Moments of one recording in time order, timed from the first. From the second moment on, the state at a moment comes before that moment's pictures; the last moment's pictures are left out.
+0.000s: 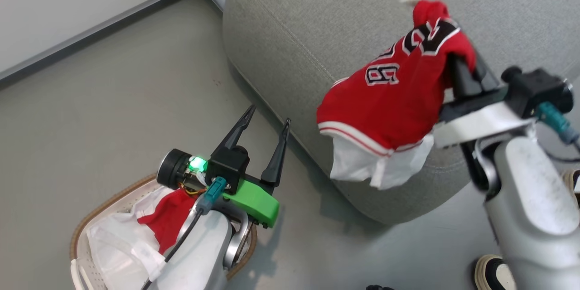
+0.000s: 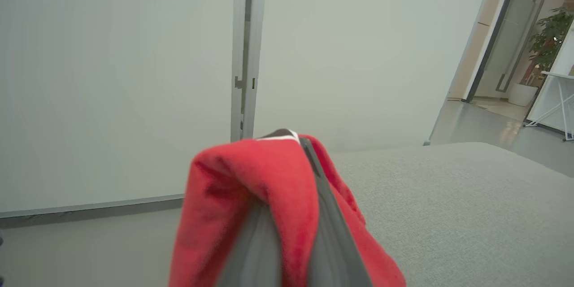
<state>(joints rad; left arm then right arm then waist) -0.42 0.05 -0.52 0.41 -0.19 -0.05 -0.26 -0.50 -0.13 0.12 0.21 0.19 0.13 -0.26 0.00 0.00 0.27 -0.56</state>
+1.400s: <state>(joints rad) -0.56 0.09 -0.46 0.40 -0.06 -0.04 -0.26 -1.03 -0.36 -0.27 0.81 -0.07 0.13 -0.26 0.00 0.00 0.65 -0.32</state>
